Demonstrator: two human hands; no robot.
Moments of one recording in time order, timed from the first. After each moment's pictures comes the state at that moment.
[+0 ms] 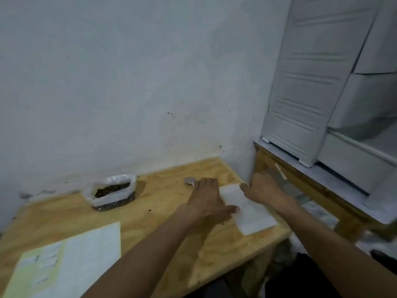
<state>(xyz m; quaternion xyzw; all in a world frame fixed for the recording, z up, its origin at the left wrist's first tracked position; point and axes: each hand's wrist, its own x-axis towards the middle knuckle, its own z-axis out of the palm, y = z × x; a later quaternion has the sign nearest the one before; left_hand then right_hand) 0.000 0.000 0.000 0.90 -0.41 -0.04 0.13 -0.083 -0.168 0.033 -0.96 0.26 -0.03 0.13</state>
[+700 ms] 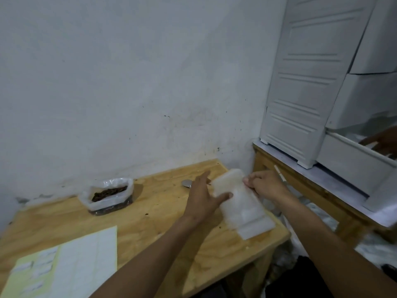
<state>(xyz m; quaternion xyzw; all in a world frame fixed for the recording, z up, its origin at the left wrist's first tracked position) -0.011 0.003 -0.003 0.83 -0.28 -0.04 0.48 -0.097 -0.181 0.043 -0.82 0.30 -0.13 0.47</state>
